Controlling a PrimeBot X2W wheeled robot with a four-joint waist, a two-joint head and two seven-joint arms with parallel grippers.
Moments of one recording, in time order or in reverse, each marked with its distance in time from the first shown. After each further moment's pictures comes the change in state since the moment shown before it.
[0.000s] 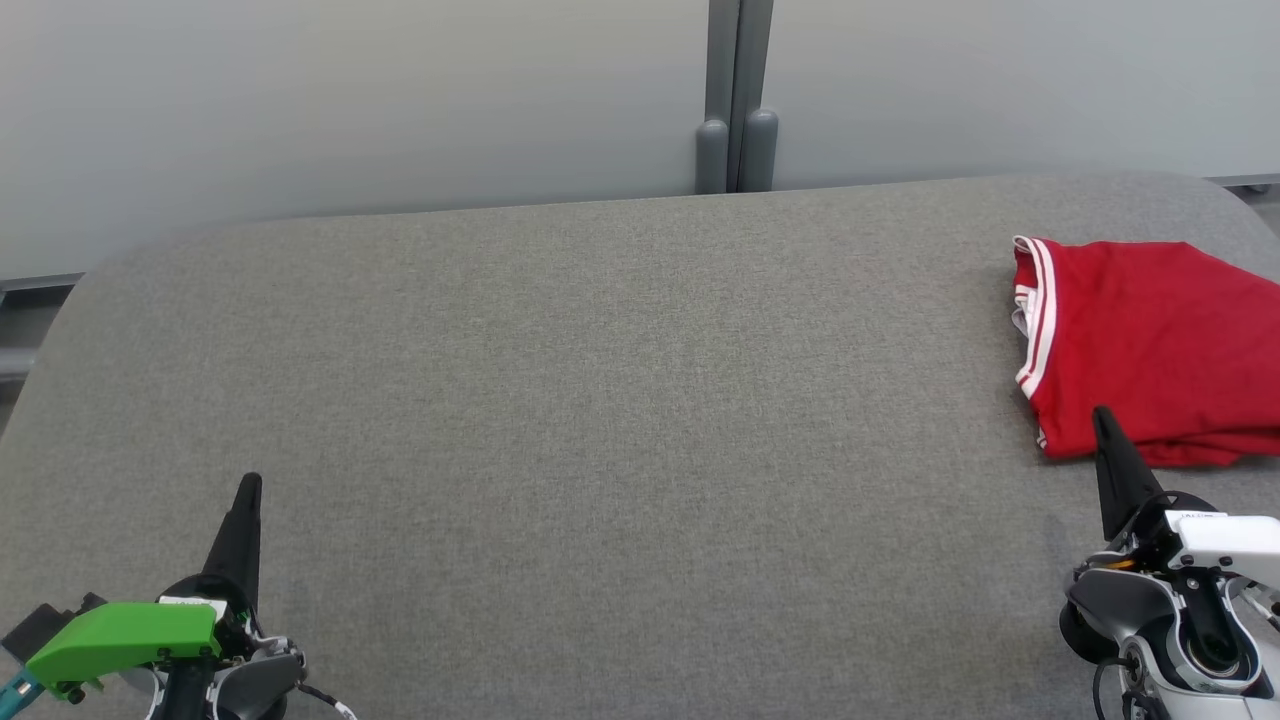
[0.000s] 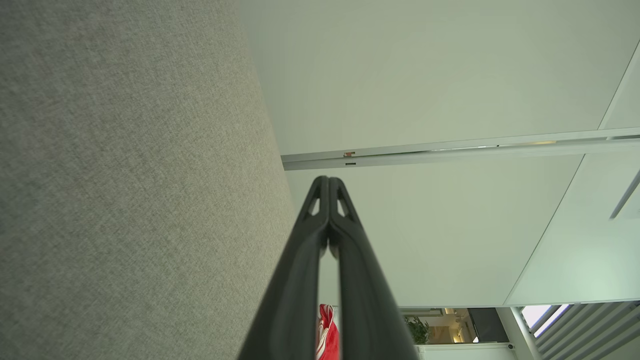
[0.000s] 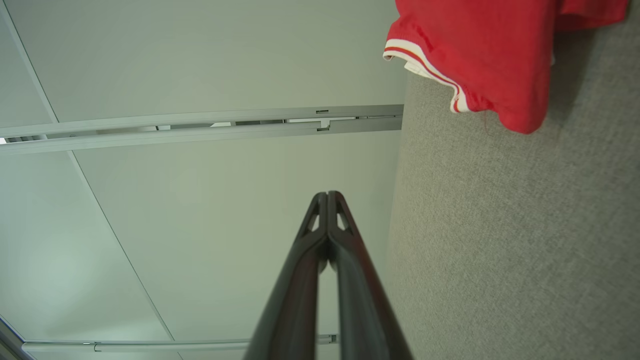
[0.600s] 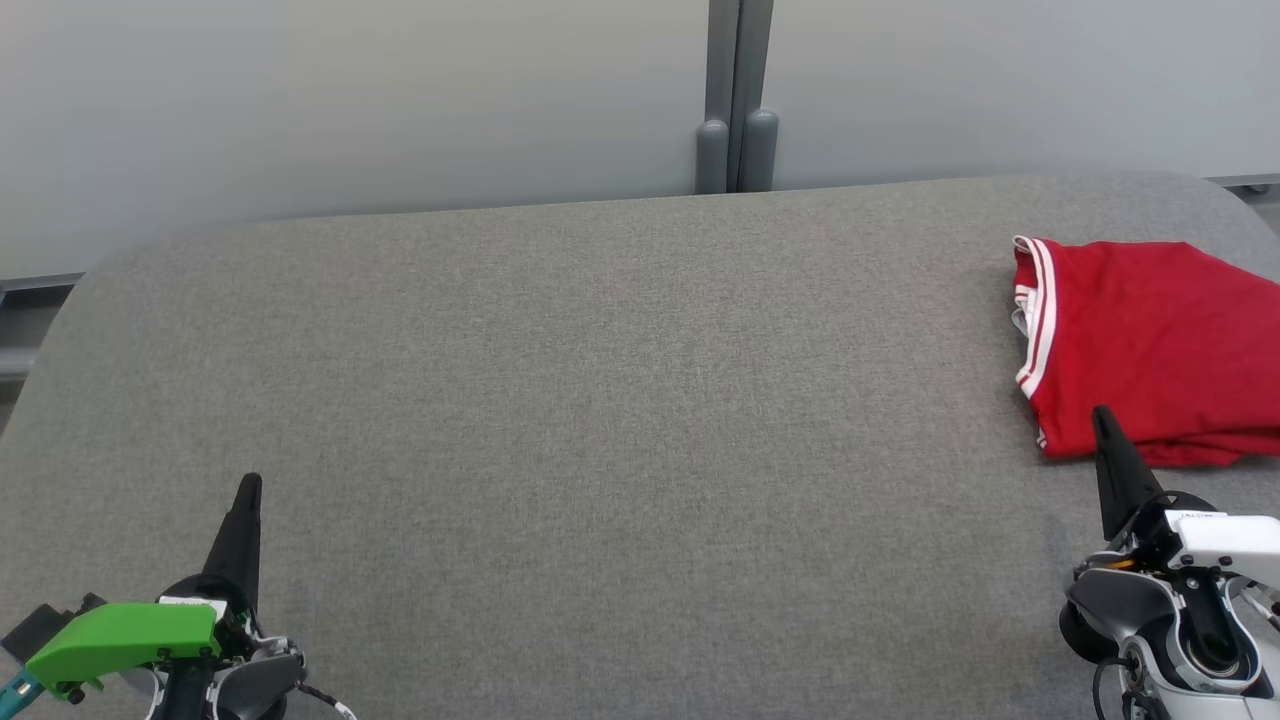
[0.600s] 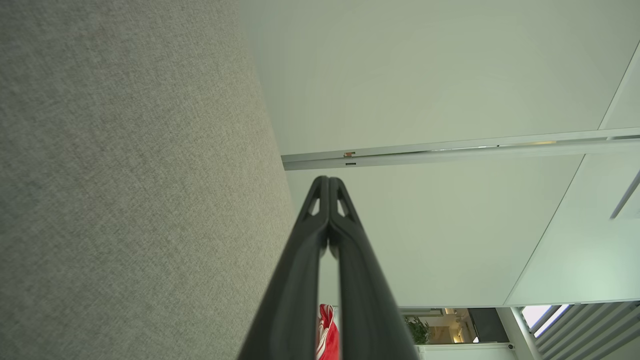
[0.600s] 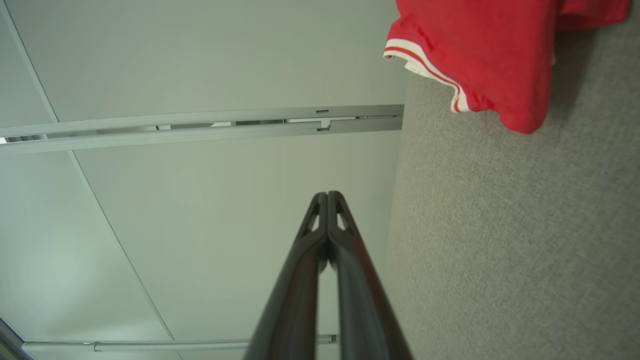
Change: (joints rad) left arm 0.000 0.000 0.000 0.000 0.000 0.000 0.000; right arm 0.000 0.000 0.001 -0.001 0.000 0.000 -0.001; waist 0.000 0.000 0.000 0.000
